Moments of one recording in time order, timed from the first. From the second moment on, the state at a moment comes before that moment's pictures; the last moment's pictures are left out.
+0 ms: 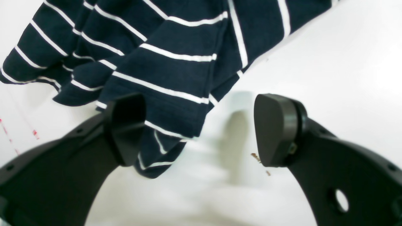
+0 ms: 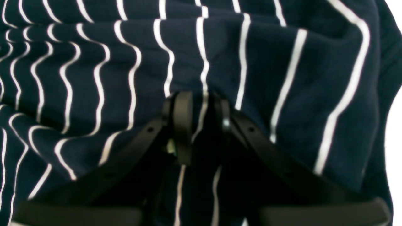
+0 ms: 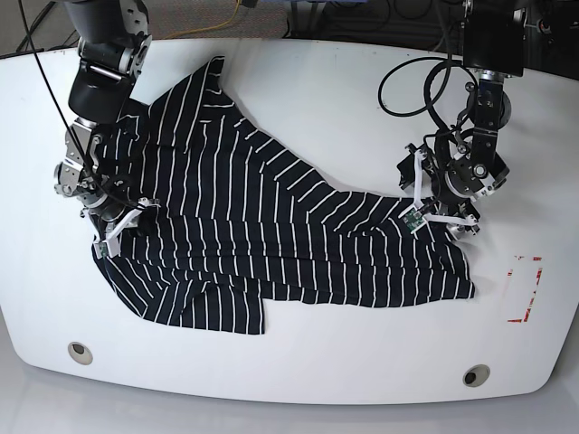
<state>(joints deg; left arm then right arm) -4.4 -17.8 4.1 90.3 8.4 -41.4 45.0 17.5 17.2 22.7 50.1 6.8 40.3 -29.2</state>
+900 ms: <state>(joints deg) -7.7 -17.8 4.2 90.3 13.9 -40.9 44.7 17.3 17.2 22.7 50.1 6.9 40.4 -29.2</state>
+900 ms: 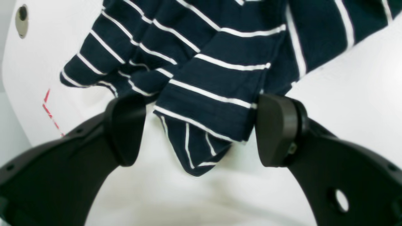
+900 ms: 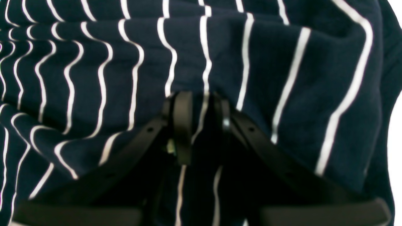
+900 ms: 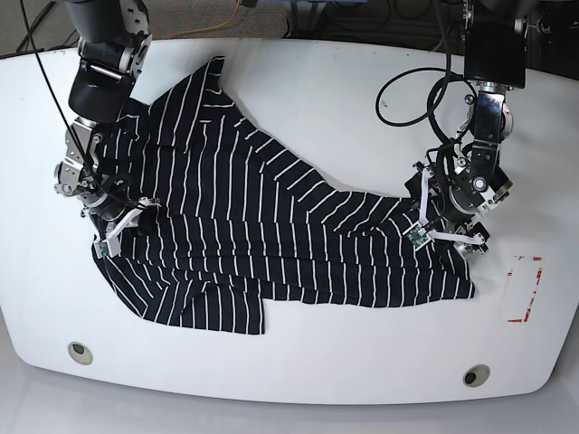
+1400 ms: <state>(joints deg) -7.6 -17.8 4.7 90.2 19.4 -39.8 40.5 17.3 17.2 22.7 50.1 6.9 40.4 -29.2</state>
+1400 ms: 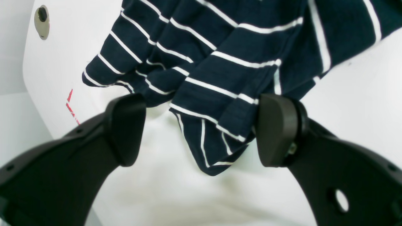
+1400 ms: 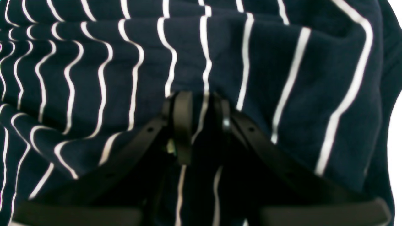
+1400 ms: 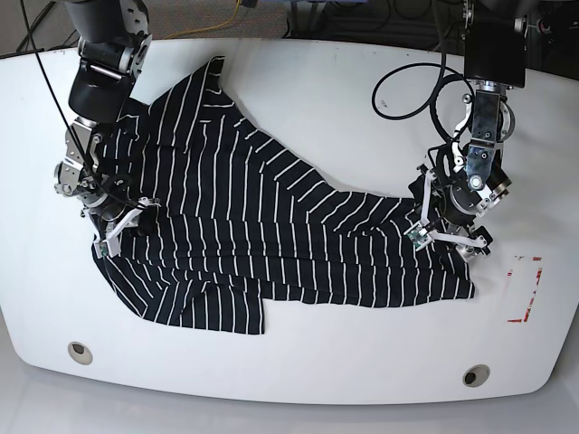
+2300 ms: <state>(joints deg) -8.8 -17.8 8.1 85.7 19.5 -39.6 40.3 17.0 17.2 22.7 50.2 7.0 40.4 -29.2</state>
